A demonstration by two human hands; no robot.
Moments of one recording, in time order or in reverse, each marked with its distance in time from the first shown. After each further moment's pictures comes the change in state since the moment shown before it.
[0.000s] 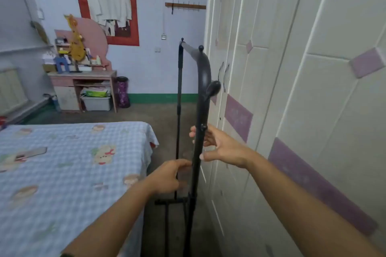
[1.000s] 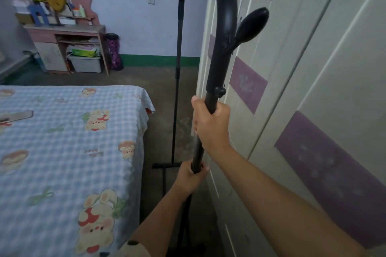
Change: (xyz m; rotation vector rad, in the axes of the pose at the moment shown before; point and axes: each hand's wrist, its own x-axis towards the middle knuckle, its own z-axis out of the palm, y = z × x) left_hand 0.050 -0.069 0.132 -0.713 0.276 -0.185; right_hand 0.065 0.032 0.073 0.472 0.762 -0.111
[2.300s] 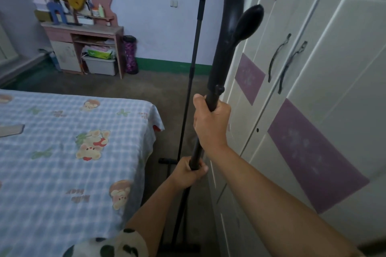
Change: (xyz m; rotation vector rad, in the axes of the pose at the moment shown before) left_hand 0.315 -0.002 -0.111 0.031 0.000 0.001; right_hand 0.292 0.129 0.088 0.074 -0.035 0.004
